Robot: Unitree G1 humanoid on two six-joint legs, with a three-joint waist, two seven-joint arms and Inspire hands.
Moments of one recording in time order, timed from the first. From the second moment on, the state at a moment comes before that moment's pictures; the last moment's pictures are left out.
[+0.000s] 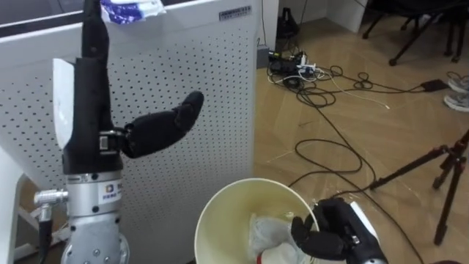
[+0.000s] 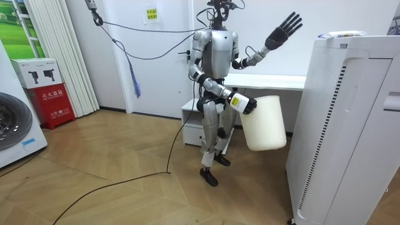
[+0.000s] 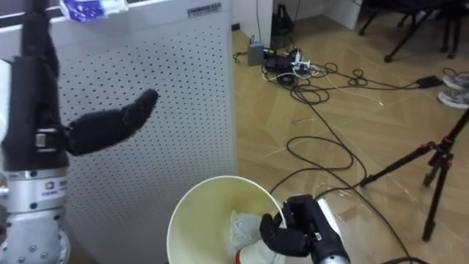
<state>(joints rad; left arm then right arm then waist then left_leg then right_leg) -0.13 0.29 -0.09 -0.27 0.38 -0.31 0.53 0.05 -0.31 0.22 0.32 0.12 -0.16 -0.05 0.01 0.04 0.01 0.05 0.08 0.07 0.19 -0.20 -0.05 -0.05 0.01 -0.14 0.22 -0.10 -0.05</state>
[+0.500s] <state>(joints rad) -0.13 0.30 -0.08 -0.29 0.45 -0.34 0.62 0.06 -0.31 0.22 0.32 0.12 -0.15 0.00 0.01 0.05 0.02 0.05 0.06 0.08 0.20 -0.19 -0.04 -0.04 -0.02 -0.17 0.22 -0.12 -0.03</state>
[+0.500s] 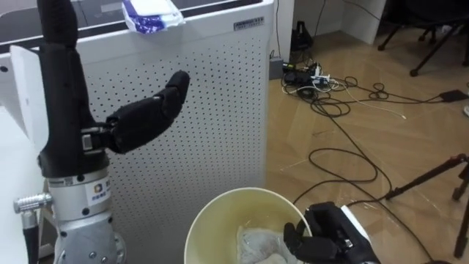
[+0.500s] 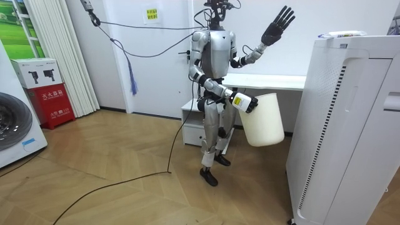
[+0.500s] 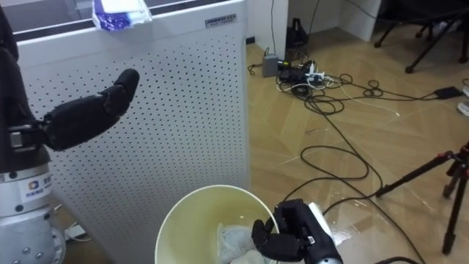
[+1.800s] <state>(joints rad) -0.58 0.54 -0.08 -0.02 0.46 -0.13 0.42 0.05 -0.40 0.23 0.32 0.07 -0.04 0.08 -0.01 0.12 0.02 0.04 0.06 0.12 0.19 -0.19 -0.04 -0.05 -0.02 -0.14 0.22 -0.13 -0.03</state>
